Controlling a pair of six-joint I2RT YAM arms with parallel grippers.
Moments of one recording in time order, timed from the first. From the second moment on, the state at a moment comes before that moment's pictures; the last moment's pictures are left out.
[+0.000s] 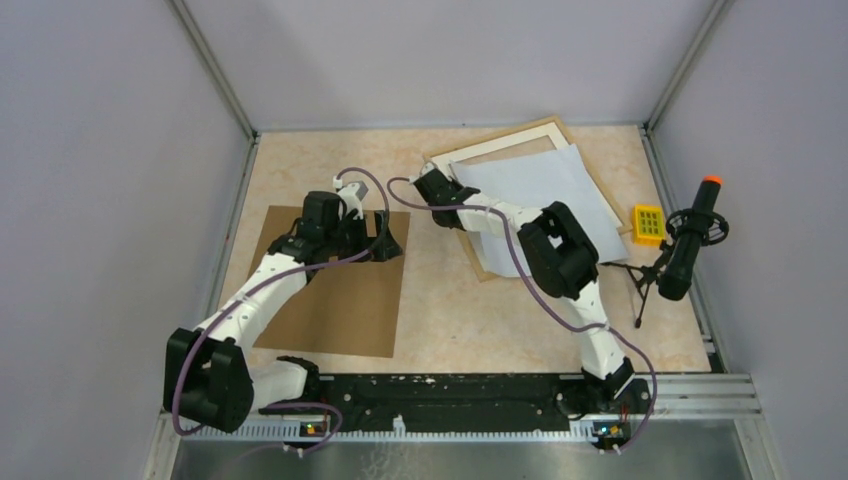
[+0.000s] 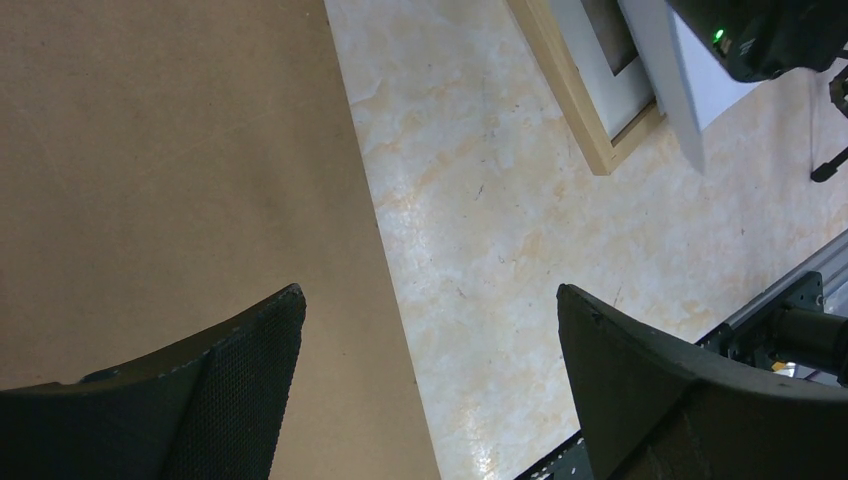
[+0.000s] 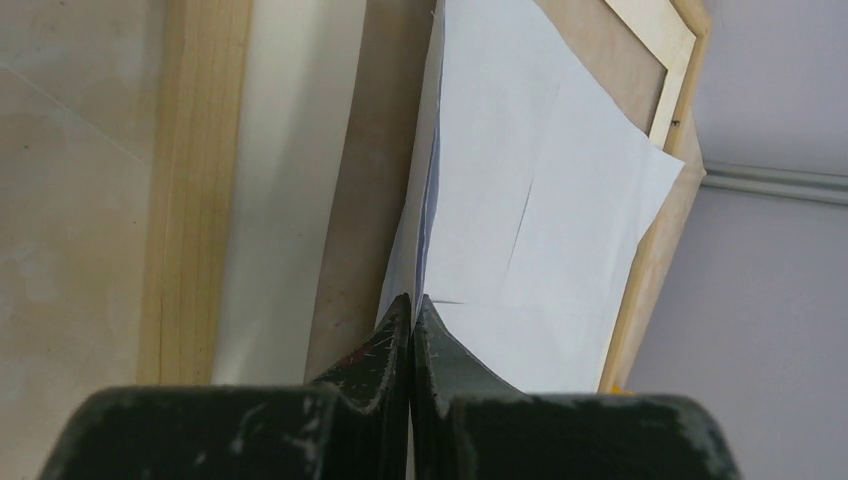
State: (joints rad) left arm -0.29 1.21 0.83 -0.35 0.38 -0.34; right arm 0.73 2.26 1.74 -0.44 0.77 -0.32
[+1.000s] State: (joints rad) left arm -0.28 1.21 0.83 -0.35 0.38 -0.34; right arm 0.70 2.20 1.63 -0.11 0.59 -0.66
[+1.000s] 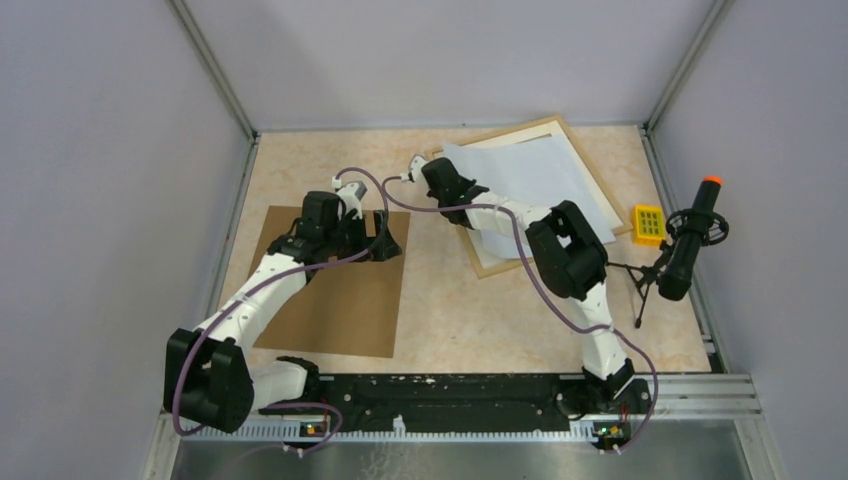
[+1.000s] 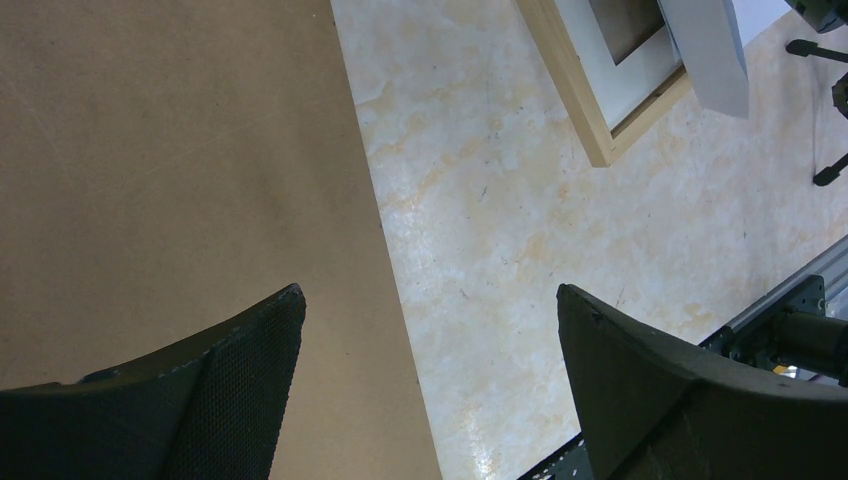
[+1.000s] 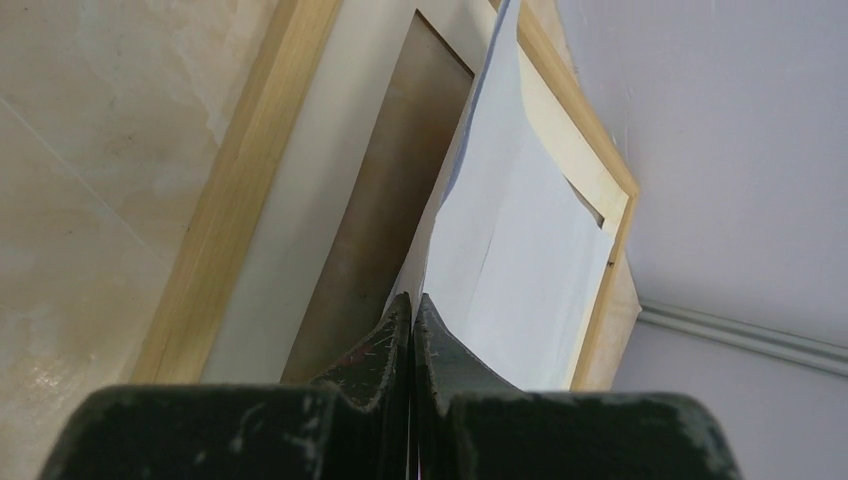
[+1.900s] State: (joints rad) left arm -0.27 1.21 0.83 -0.36 0.38 -0.34; right arm 0.73 2.04 1.53 0.15 0.80 -0.78
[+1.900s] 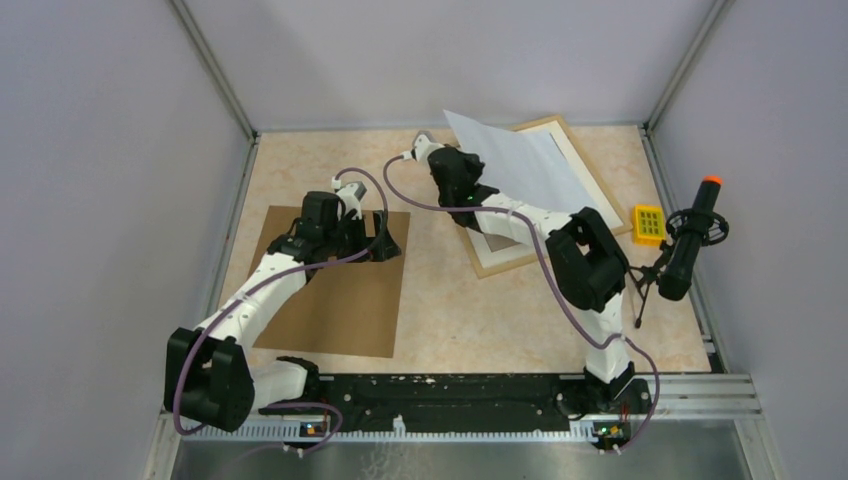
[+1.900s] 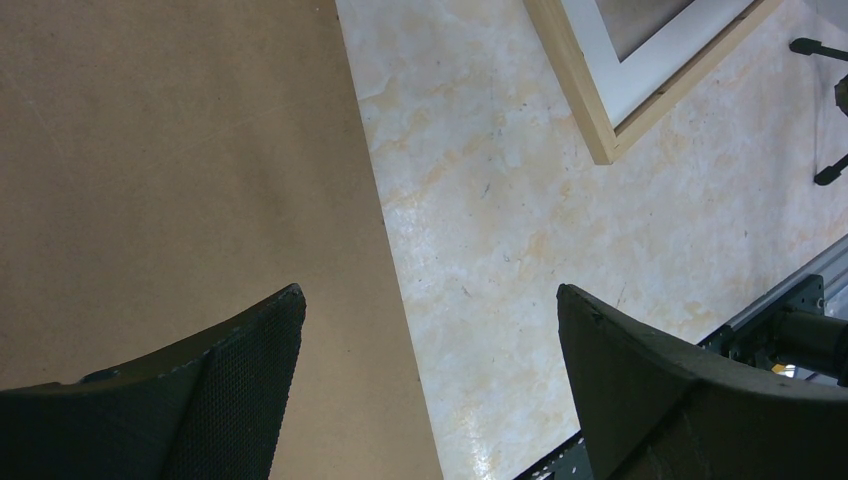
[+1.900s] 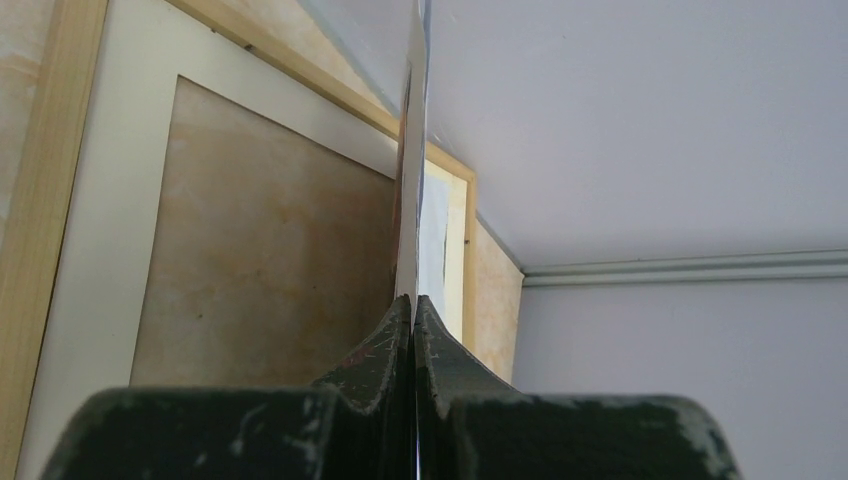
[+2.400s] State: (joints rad) left arm -0.27 1.22 0.83 -0.36 0.38 -0.34; right arm 0.71 2.08 1.55 0.18 0.80 -0.79
